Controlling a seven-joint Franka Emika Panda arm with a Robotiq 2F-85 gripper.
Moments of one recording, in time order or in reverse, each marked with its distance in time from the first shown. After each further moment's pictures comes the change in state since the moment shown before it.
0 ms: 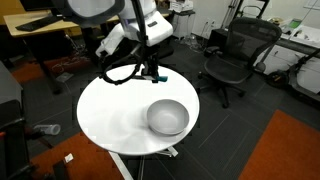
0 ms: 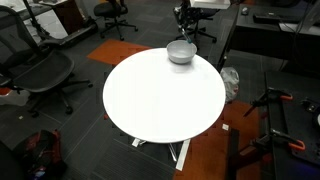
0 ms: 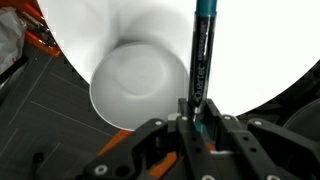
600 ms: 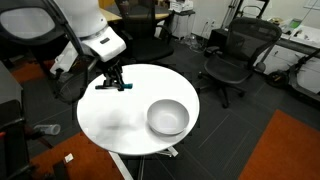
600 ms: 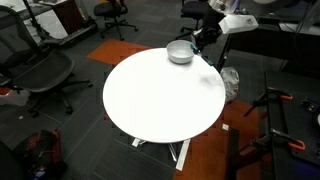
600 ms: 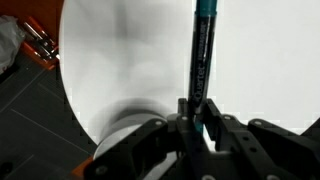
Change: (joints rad) arm 0.014 -0.173 0.077 -0.366 0.044 0.158 -0.157
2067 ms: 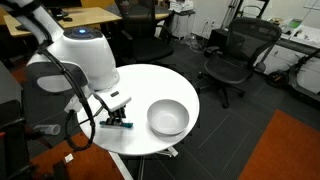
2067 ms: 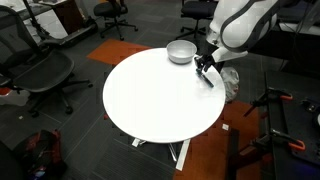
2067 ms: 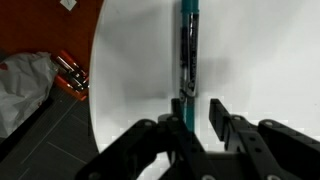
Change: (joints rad) arm -0.045 0.308 -0.014 0.046 0.083 0.127 -0.018
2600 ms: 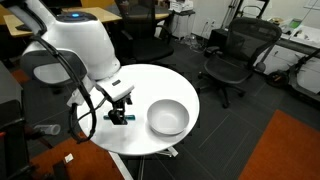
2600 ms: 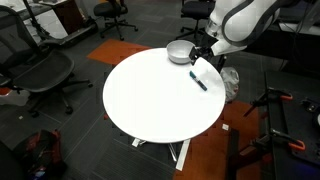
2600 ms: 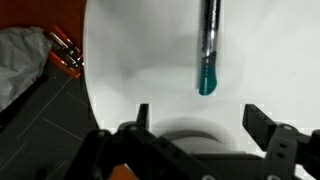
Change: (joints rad) arm 0.098 -0.055 -0.098 -0.003 -0.029 0.029 0.008
